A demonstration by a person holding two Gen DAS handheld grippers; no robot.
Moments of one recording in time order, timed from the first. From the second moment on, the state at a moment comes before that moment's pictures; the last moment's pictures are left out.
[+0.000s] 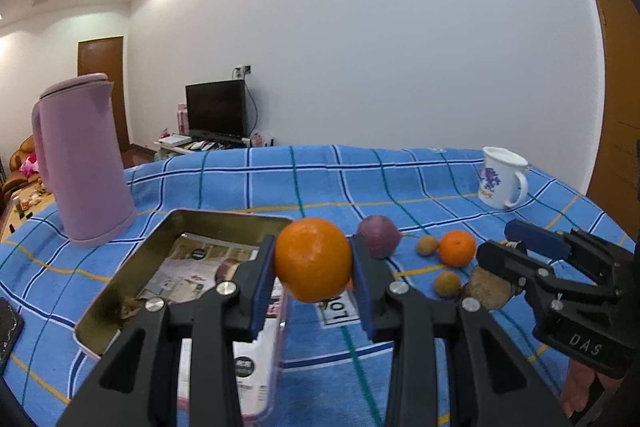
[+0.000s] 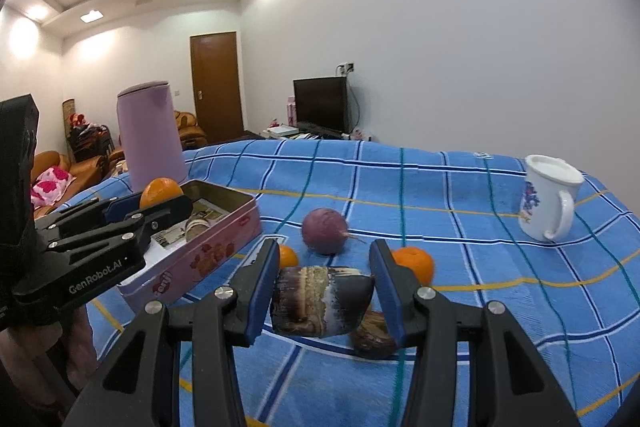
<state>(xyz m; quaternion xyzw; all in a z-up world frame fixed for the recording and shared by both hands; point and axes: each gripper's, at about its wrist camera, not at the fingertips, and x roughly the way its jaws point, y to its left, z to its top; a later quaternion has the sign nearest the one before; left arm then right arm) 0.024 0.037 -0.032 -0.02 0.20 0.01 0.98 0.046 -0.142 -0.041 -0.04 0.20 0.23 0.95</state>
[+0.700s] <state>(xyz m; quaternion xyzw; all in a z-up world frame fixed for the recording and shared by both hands) 0.022 0.083 -0.032 -0.04 0.22 0.05 0.97 0.058 -0.075 -0.022 -0.06 0.20 0.30 0.93</state>
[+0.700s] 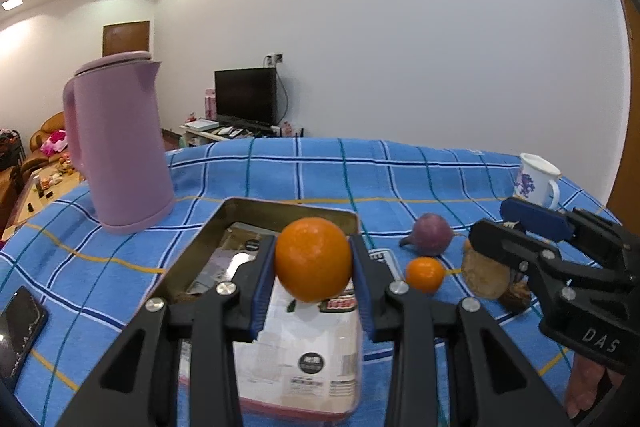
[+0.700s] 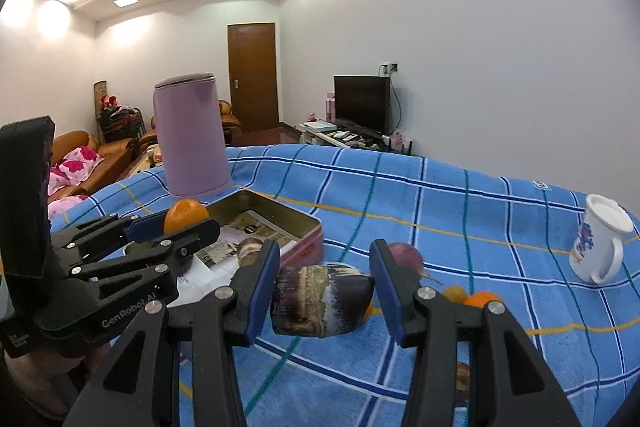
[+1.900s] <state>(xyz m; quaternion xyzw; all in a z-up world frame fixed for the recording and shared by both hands) 0.025 0.150 -0.043 -0.06 0.26 0.11 0.96 0.066 0.006 -0.021 -0.09 0.22 0.37 0.90</state>
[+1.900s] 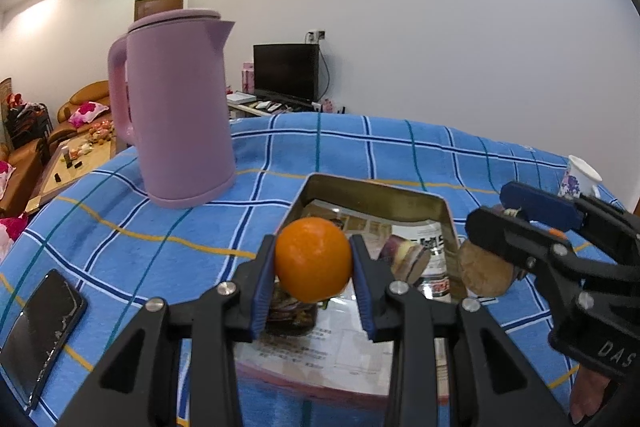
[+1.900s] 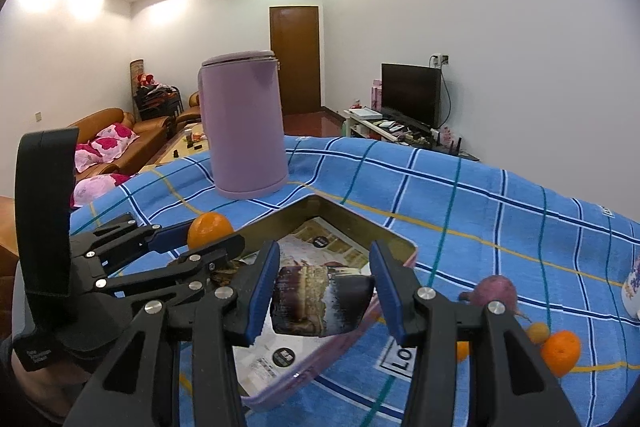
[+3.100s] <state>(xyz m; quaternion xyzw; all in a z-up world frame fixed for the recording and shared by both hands) 0.038 0.171 -0.061 -0.06 0.31 0.12 0.94 0.075 0.040 -0.058 -0.11 0.28 0.38 0.87</state>
